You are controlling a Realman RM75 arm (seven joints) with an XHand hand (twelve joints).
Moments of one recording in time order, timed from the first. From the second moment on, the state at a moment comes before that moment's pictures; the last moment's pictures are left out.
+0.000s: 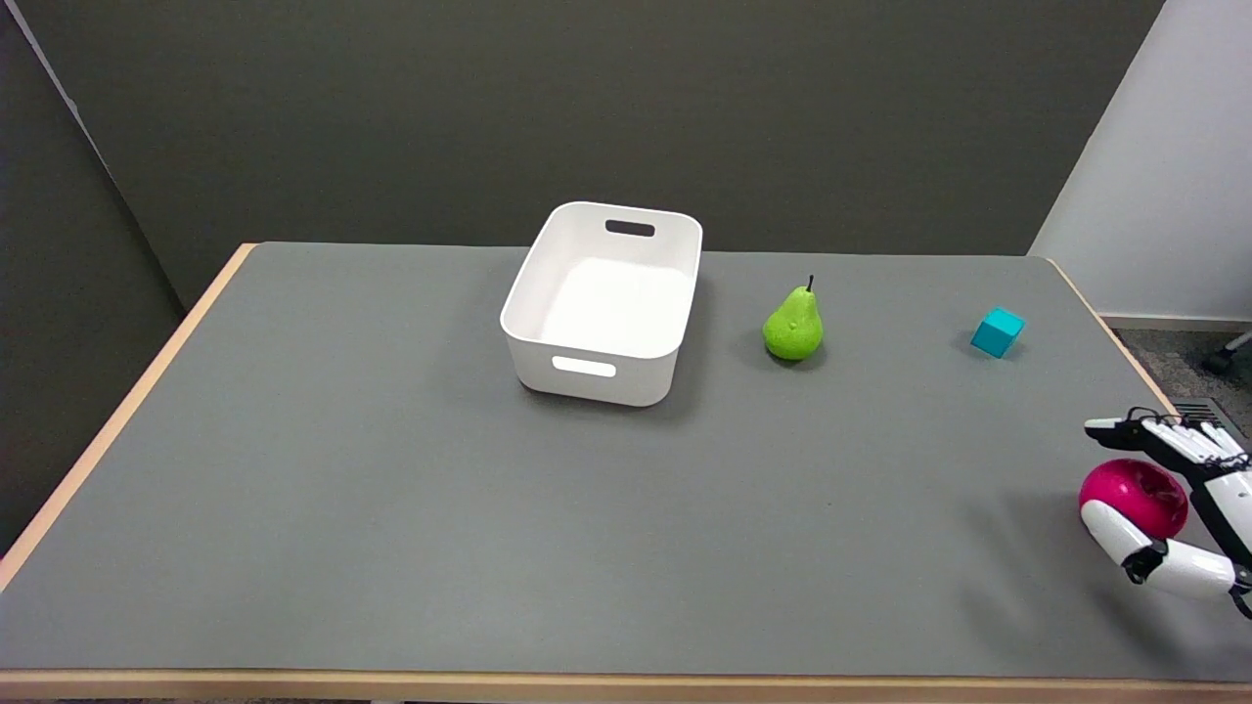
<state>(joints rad) -0.43 -0.94 -1.26 0.35 0.26 1.63 1.05</state>
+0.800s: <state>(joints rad) -0.35 -0.90 -1.33 0.19 0.26 1.60 1.05</state>
